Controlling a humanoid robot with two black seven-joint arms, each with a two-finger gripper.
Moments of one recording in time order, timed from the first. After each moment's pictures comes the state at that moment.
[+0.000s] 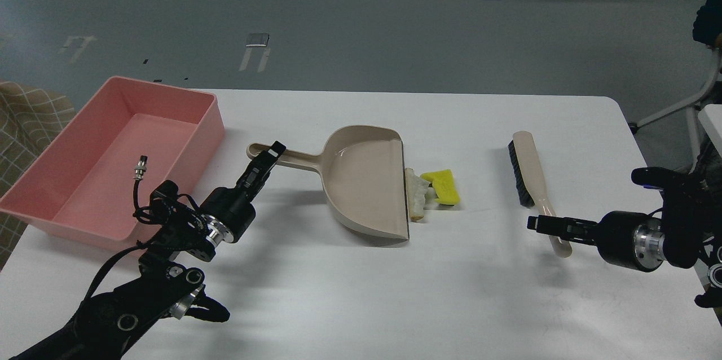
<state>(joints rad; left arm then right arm) -0.21 0.37 -0.79 -1.24 1.19 0.27 -0.32 0.52 -0.90 0.51 1.52 -1.31 0.38 -0.12</state>
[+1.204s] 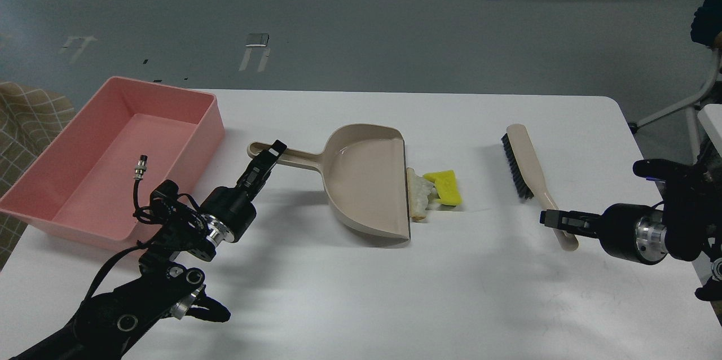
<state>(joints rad) -0.21 0.37 -0.79 -1.25 1.19 0.27 -0.32 0.53 -0.90 0.55 1.57 -1.31 0.39 -0.20</state>
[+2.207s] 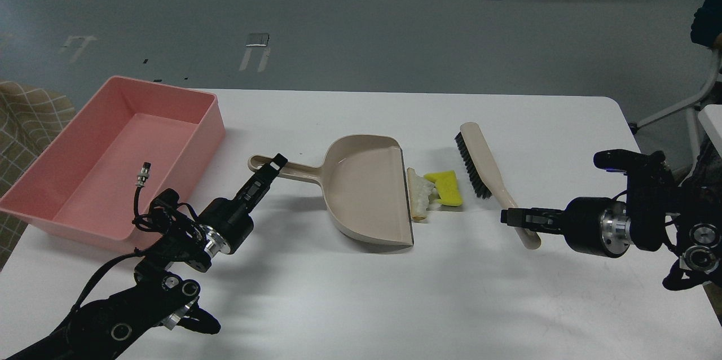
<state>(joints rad) -0.20 0.41 -0.71 -1.25 1.21 0.27 -0.32 0.56 -0.77 0.57 1.61 -1.30 0.49 -0.22</state>
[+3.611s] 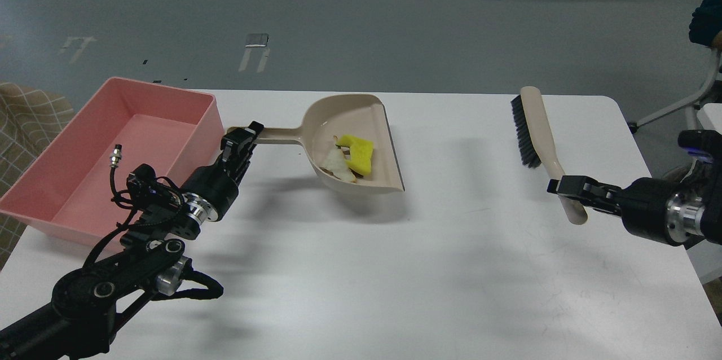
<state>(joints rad) -0.30 0.46 -0.79 -1.26 0.87 0.25 -0.32 0.28 -0.95 0.94 1.65 -1.18 0.49 -0.20</state>
